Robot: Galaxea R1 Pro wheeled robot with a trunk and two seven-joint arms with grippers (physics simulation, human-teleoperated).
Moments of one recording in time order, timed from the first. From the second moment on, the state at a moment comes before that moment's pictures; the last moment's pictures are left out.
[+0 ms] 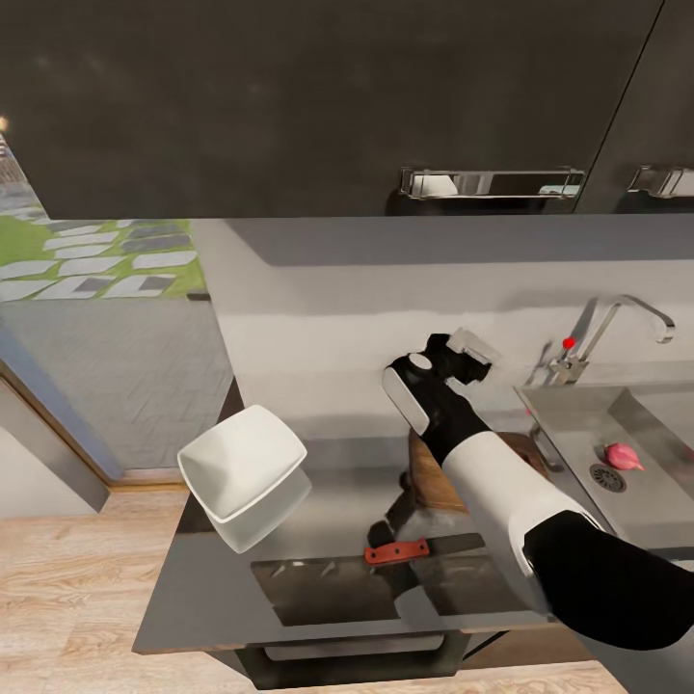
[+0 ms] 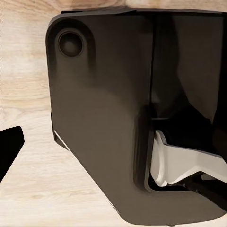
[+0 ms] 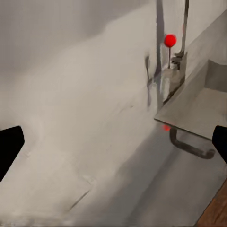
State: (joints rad) left arm 0.00 -0.06 -0.01 -0.23 0.00 -0.10 -0.01; right arm -1.17 0.17 0.38 -0.71 -0.49 -0.04 -1.19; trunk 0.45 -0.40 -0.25
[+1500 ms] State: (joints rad) left arm 0.00 -0.06 -0.01 -0.23 0.01 -0.11 -0.01; right arm -0.63 -0.19 0.43 -1.40 -0.48 0.26 -0.24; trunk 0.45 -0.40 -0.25
